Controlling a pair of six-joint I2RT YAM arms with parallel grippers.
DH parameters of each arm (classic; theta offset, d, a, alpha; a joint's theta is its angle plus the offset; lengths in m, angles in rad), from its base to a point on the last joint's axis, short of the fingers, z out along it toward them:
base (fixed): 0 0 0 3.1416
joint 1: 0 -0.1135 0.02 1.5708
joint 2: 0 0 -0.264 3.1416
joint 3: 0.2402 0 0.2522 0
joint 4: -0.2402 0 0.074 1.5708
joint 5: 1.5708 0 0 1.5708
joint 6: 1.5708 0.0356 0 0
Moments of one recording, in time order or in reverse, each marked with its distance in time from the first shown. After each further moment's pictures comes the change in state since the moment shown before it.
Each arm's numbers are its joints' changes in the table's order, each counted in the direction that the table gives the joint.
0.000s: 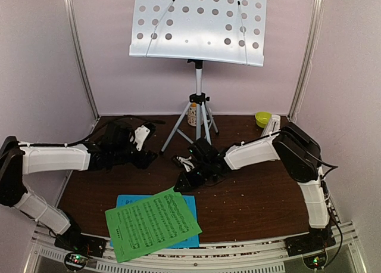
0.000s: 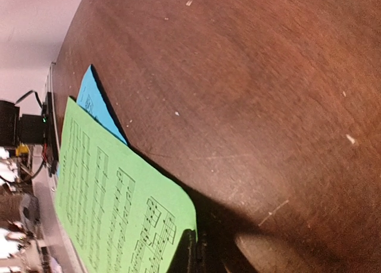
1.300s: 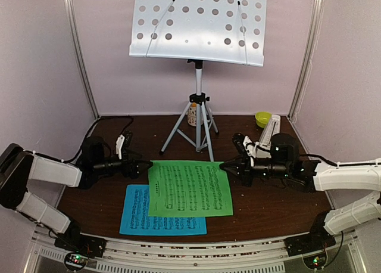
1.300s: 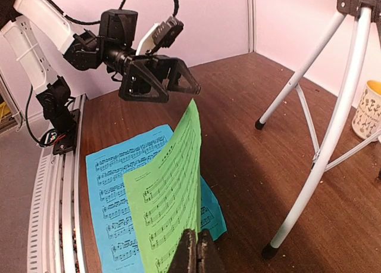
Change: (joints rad) left arm -0.265 -0.019 -0.370 0.634 0.713 -0.268; right arm 0.101 -1.009 -0.856 0.455 0.176 -0.421
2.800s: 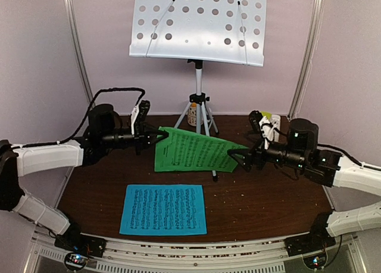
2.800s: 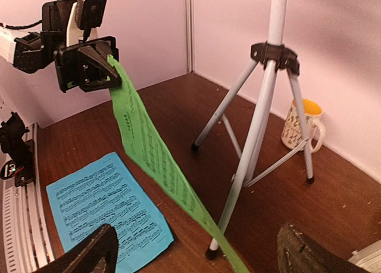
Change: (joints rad) left arm 0.174 -0.018 0.371 -0.187 0.107 0.178; right arm -0.004 -0.198 0.117 -0.259 0.272 -0.016
